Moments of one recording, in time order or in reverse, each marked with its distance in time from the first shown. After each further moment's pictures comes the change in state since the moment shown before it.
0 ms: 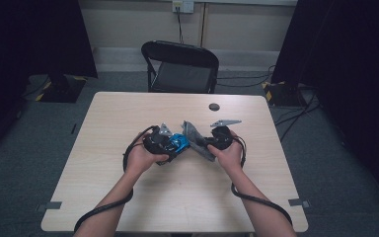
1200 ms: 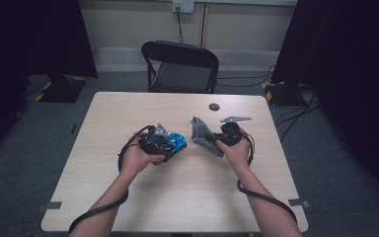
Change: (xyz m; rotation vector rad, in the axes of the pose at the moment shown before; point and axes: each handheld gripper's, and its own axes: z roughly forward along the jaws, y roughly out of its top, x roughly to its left) left arm -0.003 -0.002 -0.014 -0.010 -0.010 0.023; right arm -0.023 0.004 -0.017 -0.027 -0.071 0.045
